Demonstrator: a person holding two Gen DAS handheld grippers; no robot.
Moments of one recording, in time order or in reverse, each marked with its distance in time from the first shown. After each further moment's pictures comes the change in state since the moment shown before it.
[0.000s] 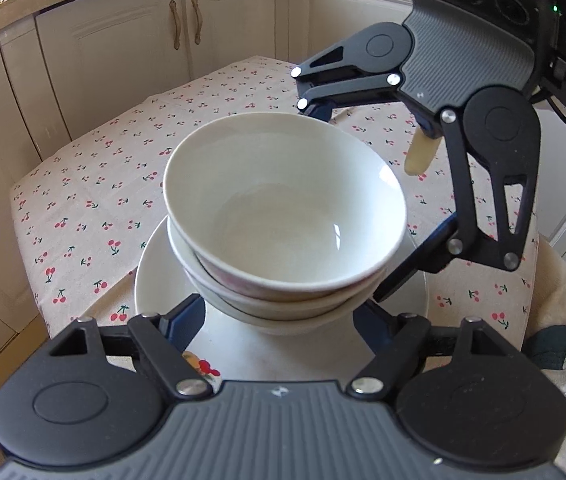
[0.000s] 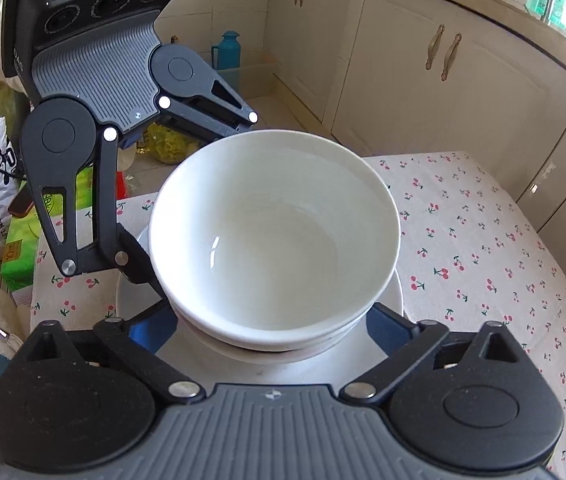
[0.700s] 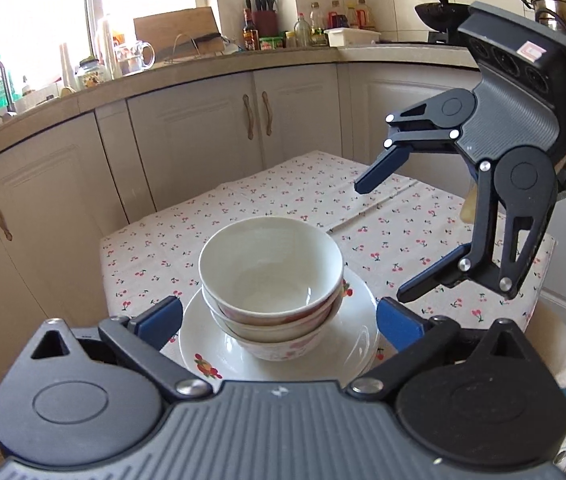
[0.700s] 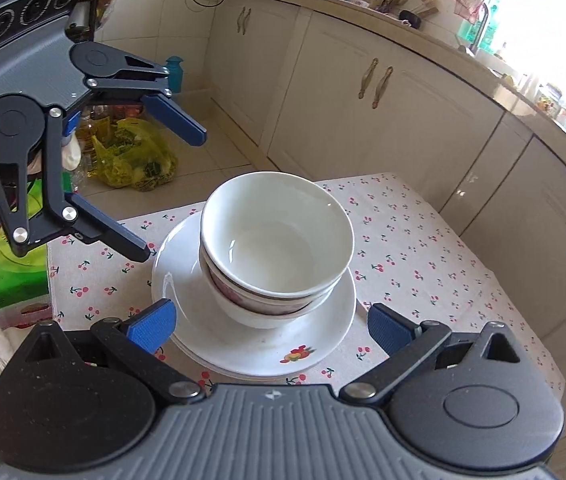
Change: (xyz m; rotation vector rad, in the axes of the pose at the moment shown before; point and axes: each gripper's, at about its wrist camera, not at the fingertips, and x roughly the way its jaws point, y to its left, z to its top) left arm -0.082 -0.070 -0.009 -0.076 -0.272 0.278; right arm -0.077 0.056 -0.013 0.048 -0.063 -0.250
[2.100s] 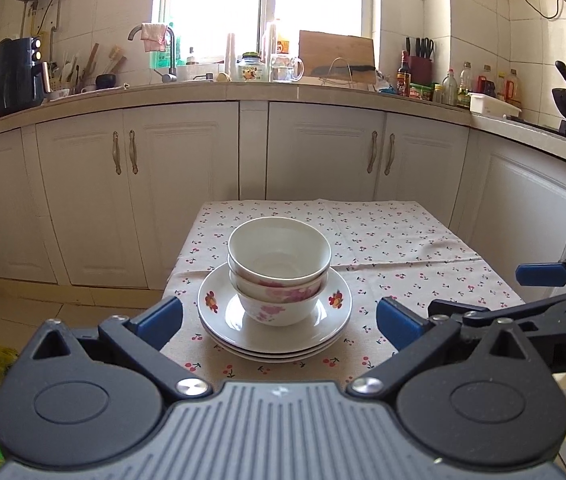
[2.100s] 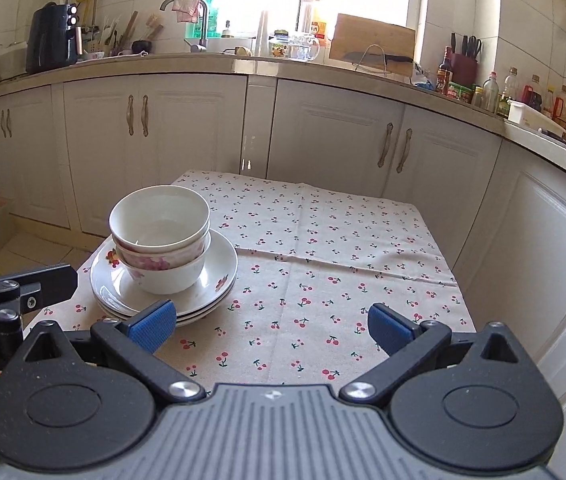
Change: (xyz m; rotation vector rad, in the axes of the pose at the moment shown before) left arm -0.064 -0.101 -0.005 -0.405 -0.059 0.380; right arm -0.090 0.084 -0.059 0.644 -0.087 -0.556
